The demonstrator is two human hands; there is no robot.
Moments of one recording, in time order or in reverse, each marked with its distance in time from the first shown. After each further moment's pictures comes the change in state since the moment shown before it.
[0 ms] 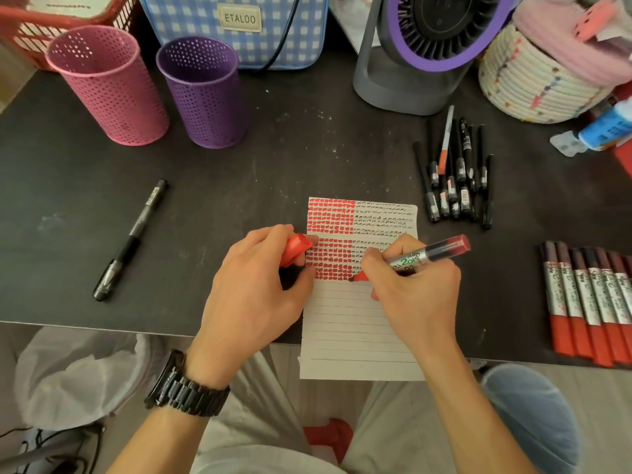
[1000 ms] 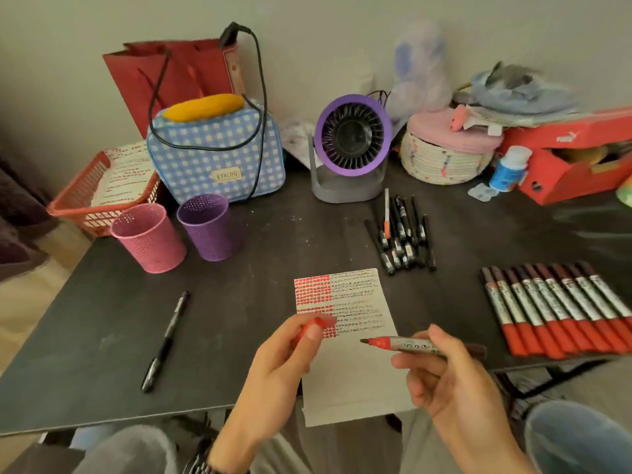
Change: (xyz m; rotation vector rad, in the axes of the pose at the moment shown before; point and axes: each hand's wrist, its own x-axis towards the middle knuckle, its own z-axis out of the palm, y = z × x) left_hand -0.027 0.052 -0.028 -0.691 -0.267 -0.023; right_hand -0.065 -0.022 -0.076 0.899 -0.011 0.560
